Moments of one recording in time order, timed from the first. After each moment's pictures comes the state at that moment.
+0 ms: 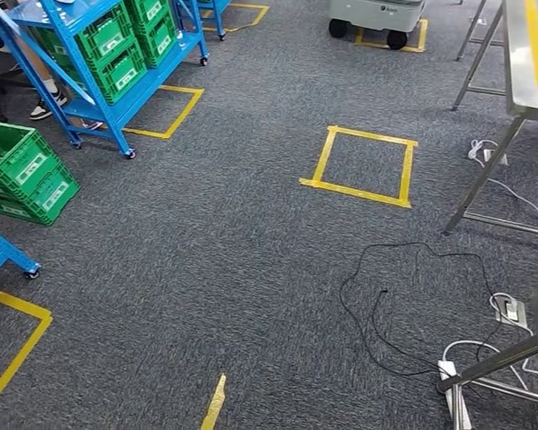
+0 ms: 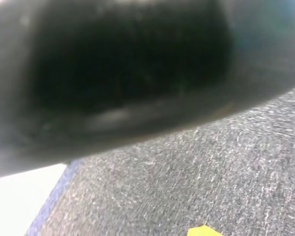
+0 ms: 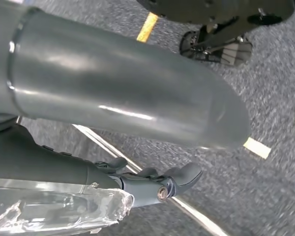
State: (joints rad) left arm 0.46 -0.37 0.57 -1.21 -0.73 0.07 0.11; right arm 0.48 0.36 -0.55 -1.19 0.81 0.16 0.05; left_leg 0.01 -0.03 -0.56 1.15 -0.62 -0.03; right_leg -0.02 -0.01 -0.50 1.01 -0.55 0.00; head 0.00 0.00
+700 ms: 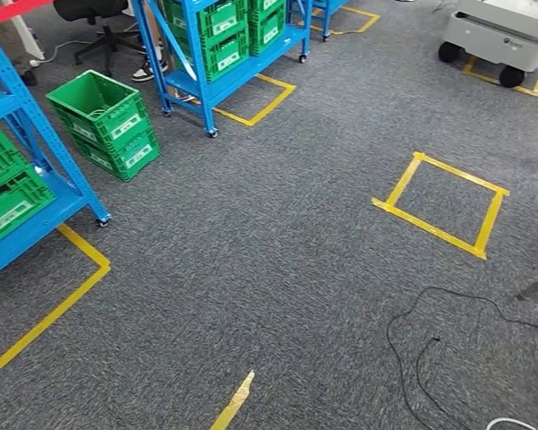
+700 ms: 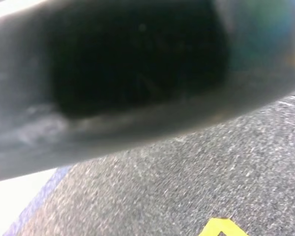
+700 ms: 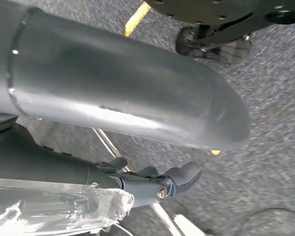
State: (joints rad) left arm 0.47 -0.37 0.54 -1.23 -0.72 0.07 0.12; right arm 0.48 0.36 -0.56 -1.19 0.83 0.16 0.04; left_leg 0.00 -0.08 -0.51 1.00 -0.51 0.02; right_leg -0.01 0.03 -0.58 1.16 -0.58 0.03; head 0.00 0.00
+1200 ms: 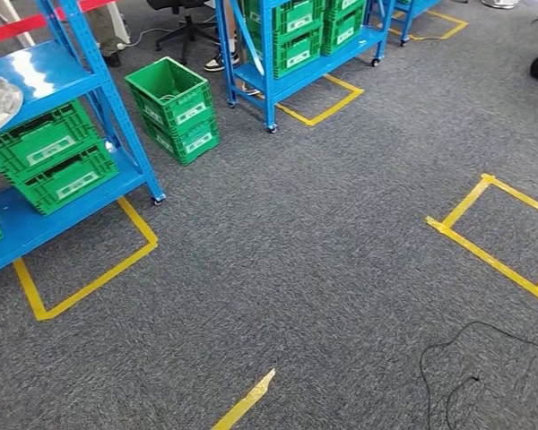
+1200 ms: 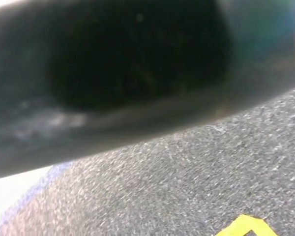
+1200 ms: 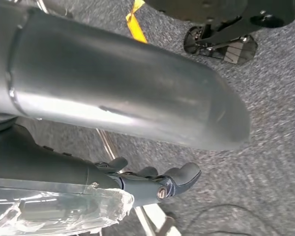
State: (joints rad) left arm 0.47 -0.36 0.53 -1.23 -0.72 0.07 0.12; right arm 0.48 0.36 -0.57 -1.18 0.84 0.17 0.04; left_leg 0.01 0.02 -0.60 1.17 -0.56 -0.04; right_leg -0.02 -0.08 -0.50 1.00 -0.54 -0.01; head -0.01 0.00
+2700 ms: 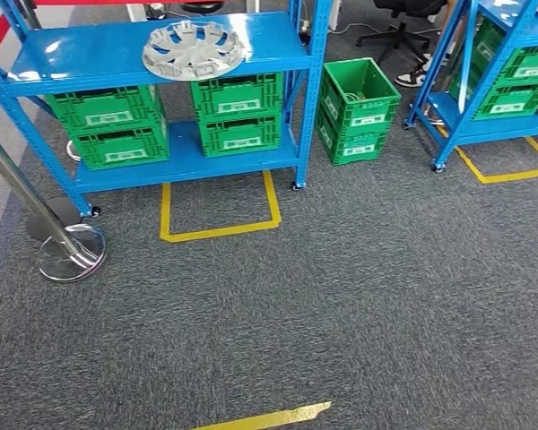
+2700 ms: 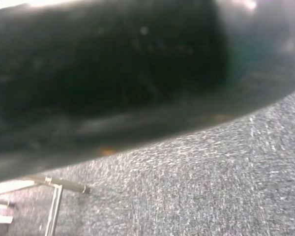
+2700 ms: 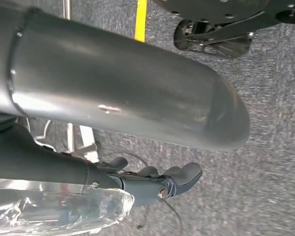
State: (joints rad) left arm 0.48 -0.37 0.51 -1.23 -0.69 0.08 0.13; right arm 0.47 0.36 -0.57 -1.18 0.88 0.16 0.02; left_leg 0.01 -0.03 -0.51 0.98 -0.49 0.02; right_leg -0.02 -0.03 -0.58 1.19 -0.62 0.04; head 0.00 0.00
